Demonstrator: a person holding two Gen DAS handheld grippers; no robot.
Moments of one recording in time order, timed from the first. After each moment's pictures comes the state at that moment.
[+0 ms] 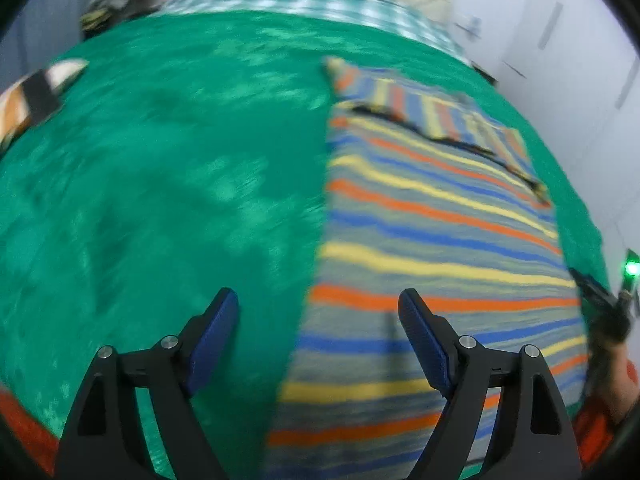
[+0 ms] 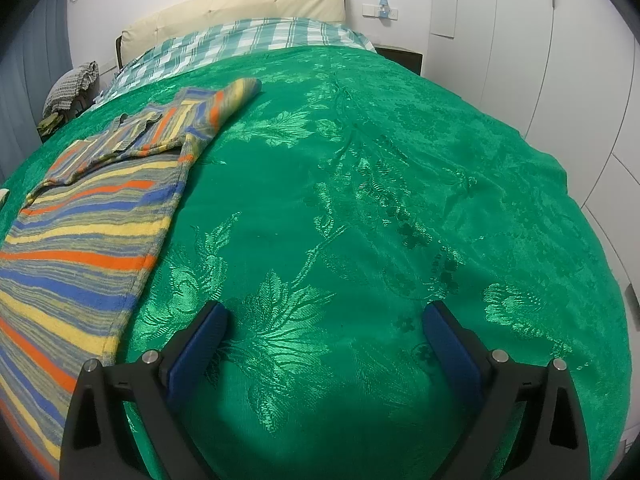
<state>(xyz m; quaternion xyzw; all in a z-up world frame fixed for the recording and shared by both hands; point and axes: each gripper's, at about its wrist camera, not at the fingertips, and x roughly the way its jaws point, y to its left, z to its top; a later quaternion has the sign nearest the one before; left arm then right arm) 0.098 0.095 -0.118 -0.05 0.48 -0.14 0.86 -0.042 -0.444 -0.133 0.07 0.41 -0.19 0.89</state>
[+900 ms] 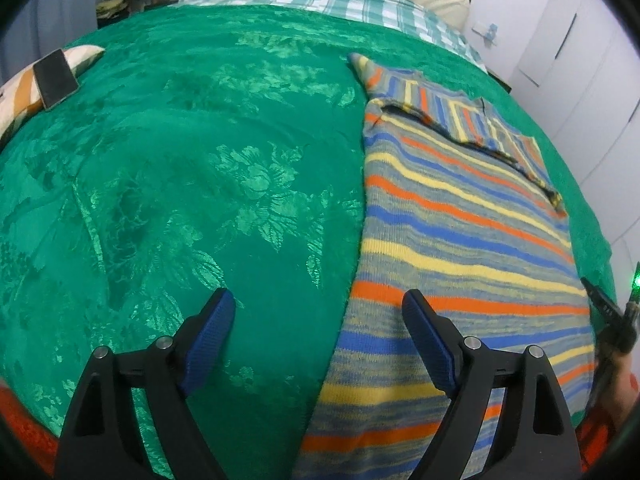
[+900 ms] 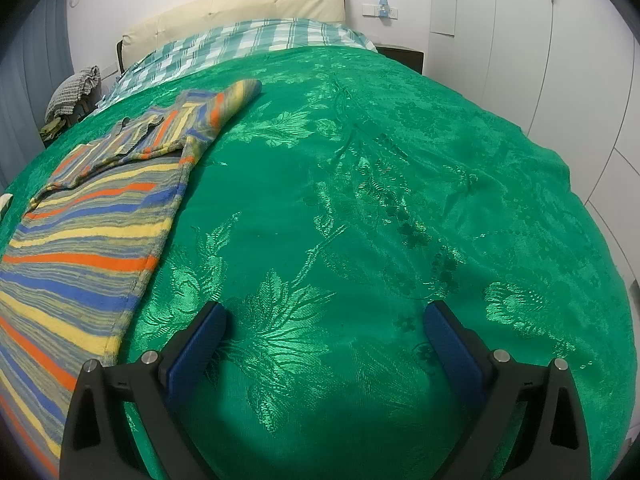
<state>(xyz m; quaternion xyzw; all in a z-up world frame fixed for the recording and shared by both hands) 0.105 0.092 -0.129 -0.05 0.48 -0.13 0.87 -0.044 -0.444 -0.134 0.08 0.41 -0.19 0.89</state>
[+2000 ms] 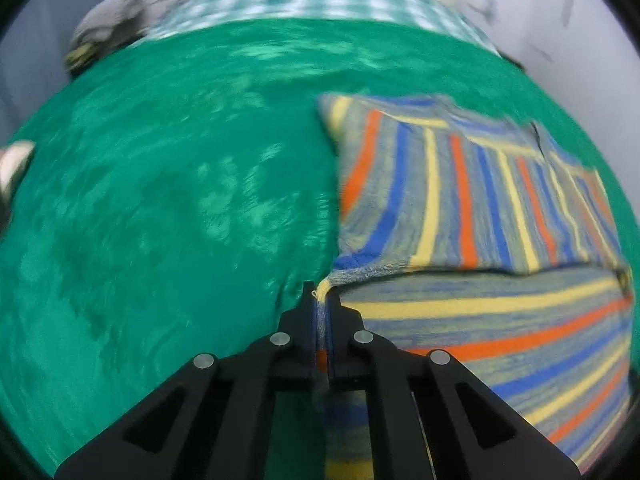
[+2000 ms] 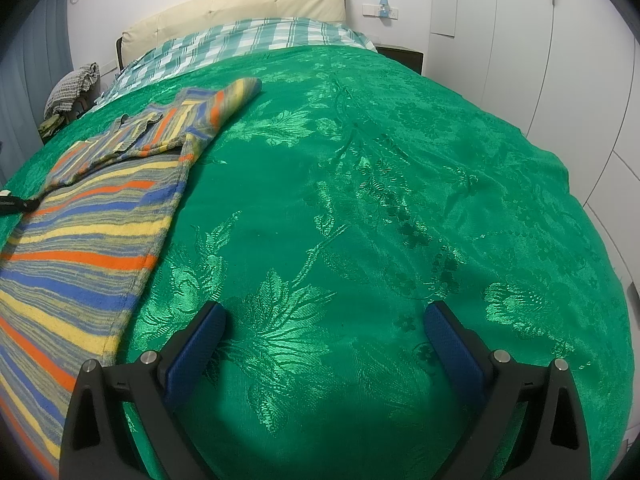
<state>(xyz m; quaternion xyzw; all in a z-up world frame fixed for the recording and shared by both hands) 0.280 0.008 -0.140 0.02 0.47 -0.11 0.88 -0.042 -0.441 -0.135 0.07 0.41 -0.19 0.89</state>
